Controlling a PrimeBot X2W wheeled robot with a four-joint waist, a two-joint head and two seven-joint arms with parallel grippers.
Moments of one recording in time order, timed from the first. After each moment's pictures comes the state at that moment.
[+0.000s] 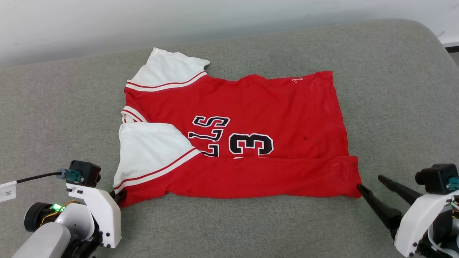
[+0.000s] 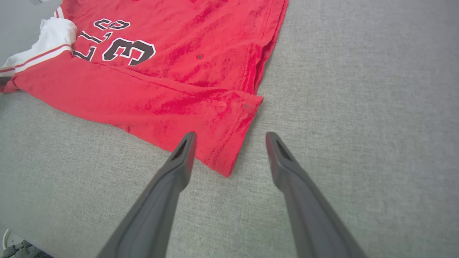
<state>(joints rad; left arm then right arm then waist) -0.25 0.65 -0.47 0.20 -0.76 0.04 0.39 -0.16 -0.63 0.41 0.13 0.76 0.13 0.14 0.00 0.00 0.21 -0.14</state>
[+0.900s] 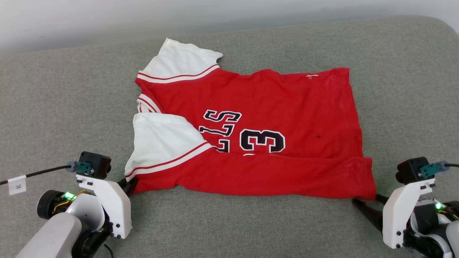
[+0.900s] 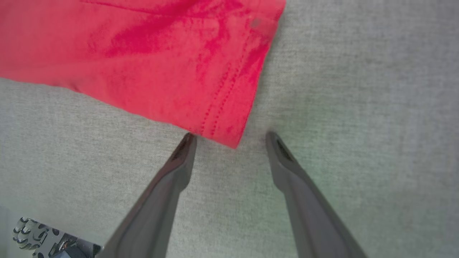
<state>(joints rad) -0.32 0.60 -0.51 0.25 -0.74 0.00 0.33 -0.15 -0.40 0.17 0.14 0.57 0.13 0.68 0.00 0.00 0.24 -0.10</state>
